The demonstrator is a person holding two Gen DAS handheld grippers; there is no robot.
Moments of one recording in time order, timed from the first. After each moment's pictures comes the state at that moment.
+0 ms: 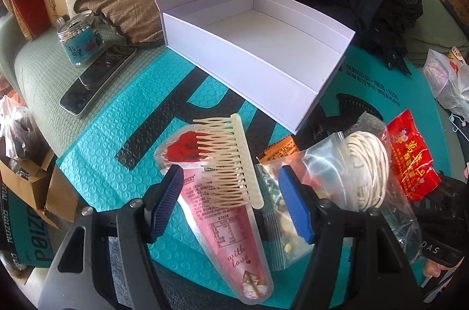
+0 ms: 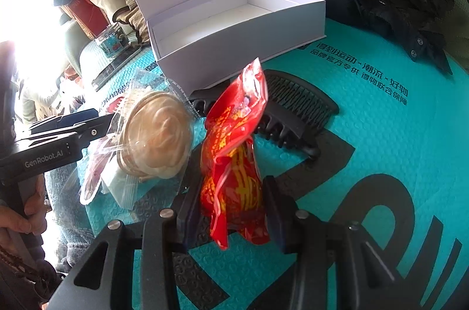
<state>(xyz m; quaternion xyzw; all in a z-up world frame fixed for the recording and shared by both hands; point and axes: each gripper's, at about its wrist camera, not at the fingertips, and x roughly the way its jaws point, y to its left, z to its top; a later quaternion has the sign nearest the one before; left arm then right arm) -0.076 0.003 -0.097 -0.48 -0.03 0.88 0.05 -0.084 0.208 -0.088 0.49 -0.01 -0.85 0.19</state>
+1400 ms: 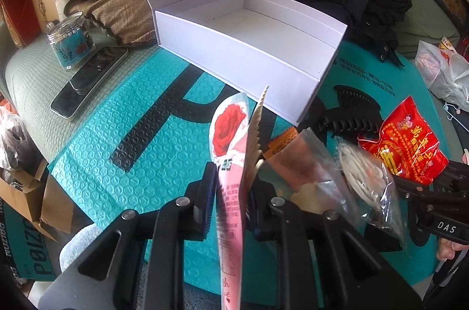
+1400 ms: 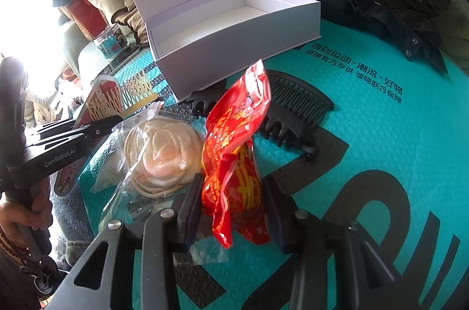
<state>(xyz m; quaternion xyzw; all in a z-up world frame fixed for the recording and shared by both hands) -0.068 -0.006 -0.109 -0.46 -0.02 0.88 0.08 -0.081 0.212 -0.087 0.49 -0.01 -0.85 0.19</state>
